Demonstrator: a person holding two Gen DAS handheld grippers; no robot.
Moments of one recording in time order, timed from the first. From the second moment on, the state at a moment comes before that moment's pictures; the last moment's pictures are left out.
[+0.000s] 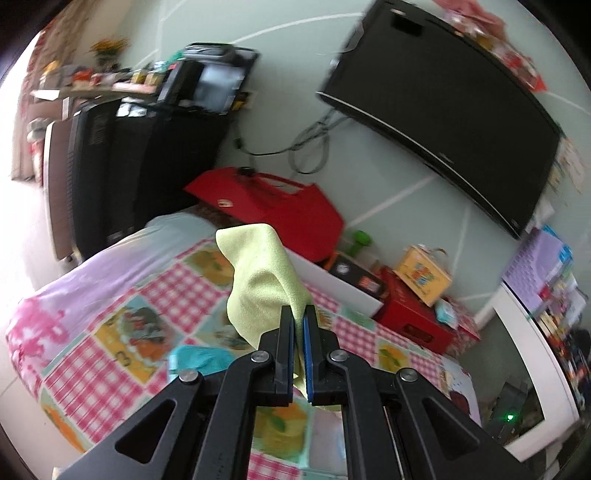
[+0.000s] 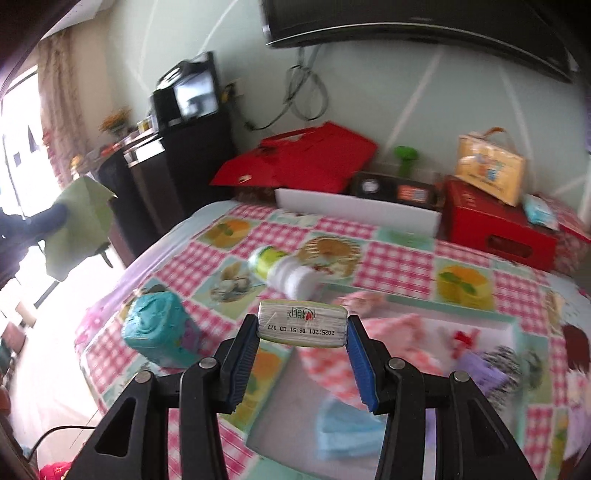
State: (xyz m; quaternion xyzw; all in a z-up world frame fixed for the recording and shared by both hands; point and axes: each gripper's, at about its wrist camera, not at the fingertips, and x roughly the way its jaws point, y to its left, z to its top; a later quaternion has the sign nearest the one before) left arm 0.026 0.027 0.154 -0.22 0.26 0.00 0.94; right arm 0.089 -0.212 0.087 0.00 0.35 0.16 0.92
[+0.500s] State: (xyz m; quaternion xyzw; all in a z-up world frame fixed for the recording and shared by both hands) left arm 0.036 -0.071 0.161 -0.15 0.28 -0.11 0.94; right arm 0.054 -0.328 0.086 0.06 0.35 0.01 0.93
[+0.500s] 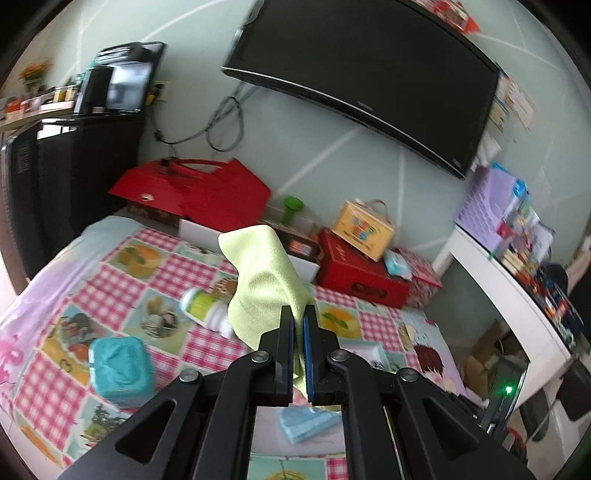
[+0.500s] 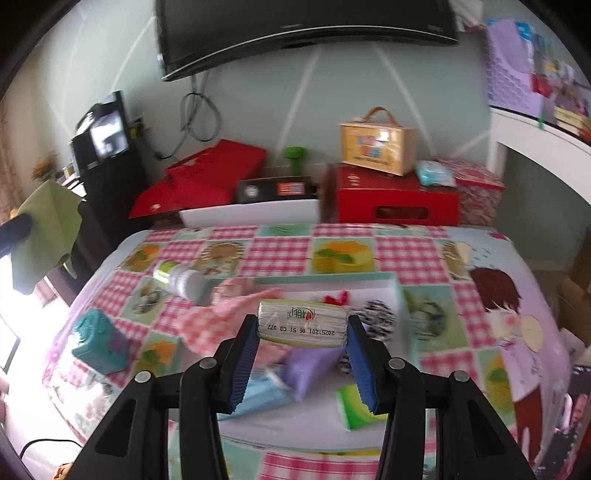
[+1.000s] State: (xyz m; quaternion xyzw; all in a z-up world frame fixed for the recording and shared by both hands) left arm 0.069 -0.138 0.092 -0.11 0.37 -0.16 0.91; right arm 0.062 -0.357 0.059 0.08 0.40 -0.03 0.91
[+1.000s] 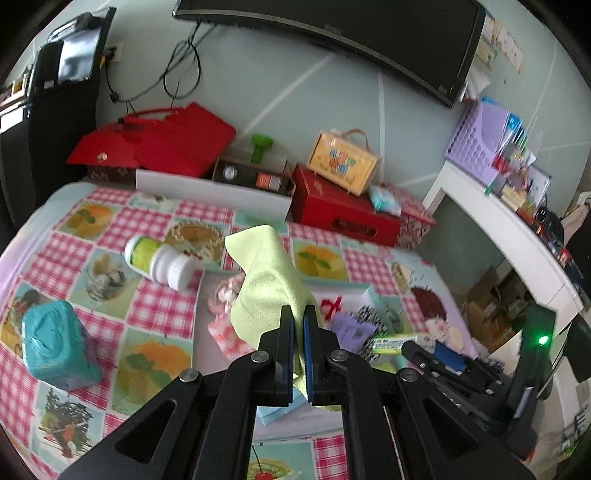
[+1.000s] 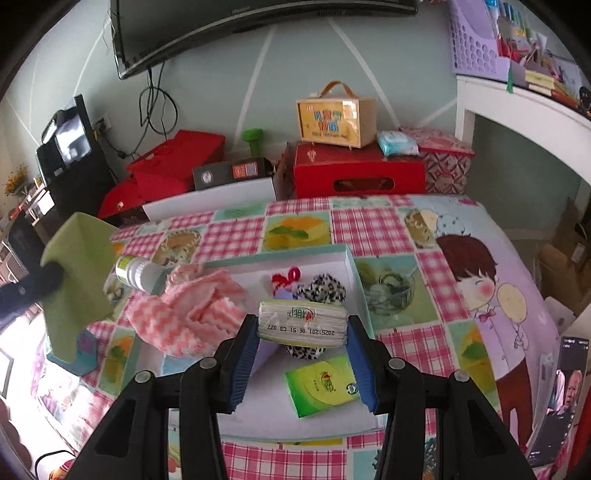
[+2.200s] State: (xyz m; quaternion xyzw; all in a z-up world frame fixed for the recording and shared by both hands) left arm 0.099 -0.103 0.012 -0.13 0.52 -0.09 0.84; right arm 0.084 -0.309 0.025 0.00 0.47 0.01 0.88
